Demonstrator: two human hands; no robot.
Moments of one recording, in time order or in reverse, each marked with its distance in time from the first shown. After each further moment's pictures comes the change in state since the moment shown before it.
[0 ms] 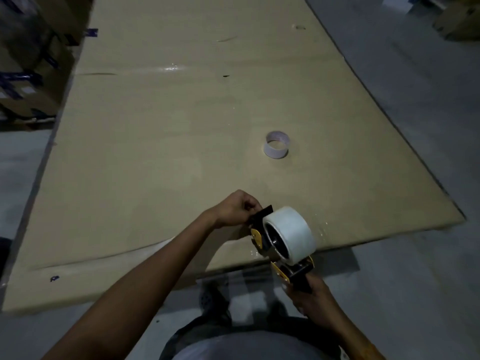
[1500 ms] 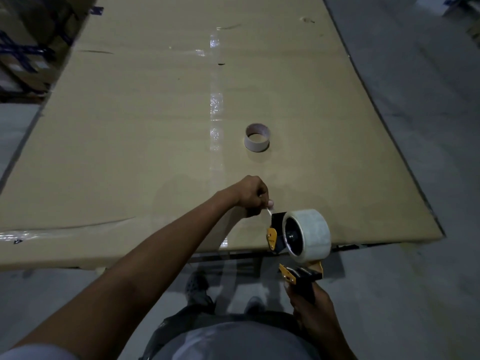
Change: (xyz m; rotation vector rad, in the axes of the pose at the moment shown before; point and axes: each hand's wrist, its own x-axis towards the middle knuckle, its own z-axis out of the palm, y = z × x) left_hand 0.107 0.052 0.068 0.444 0.034 -0.052; right_hand -0.014 0.058 -0.103 0.186 0.101 0.086
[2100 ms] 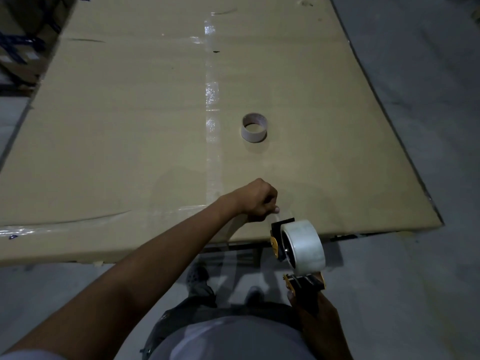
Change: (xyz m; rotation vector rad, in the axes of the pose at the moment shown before) left_hand -0.003 0.011 0.036 0.097 0.046 0.258; right_hand -0.026 0.017 -0.007 -0.298 0.148 0.033
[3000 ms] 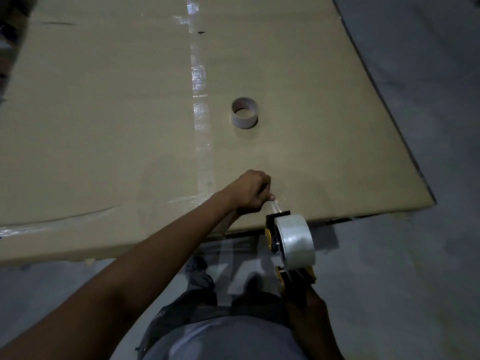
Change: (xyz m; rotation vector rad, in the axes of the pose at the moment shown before) left_hand -0.007 0.008 0.016 -0.052 0.134 -0.032; right_hand -0.012 0.014 0.018 -0.095 0.019 0.064
